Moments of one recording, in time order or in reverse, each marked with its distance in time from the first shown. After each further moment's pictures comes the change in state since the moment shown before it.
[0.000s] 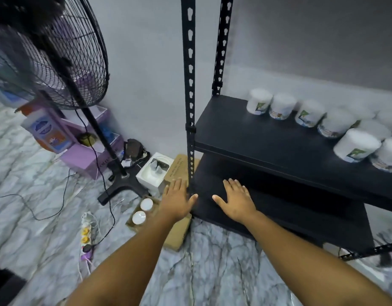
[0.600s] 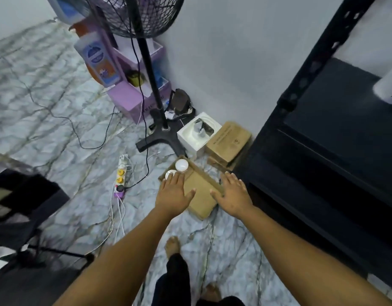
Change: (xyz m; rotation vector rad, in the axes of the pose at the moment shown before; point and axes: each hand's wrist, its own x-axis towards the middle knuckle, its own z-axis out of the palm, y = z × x) left_hand -0.017 -0.174 0.052 -0.061 -0.067 -0.371; right_hand 0.100 -0.131 0.130 -0.006 -0.264 -0.280
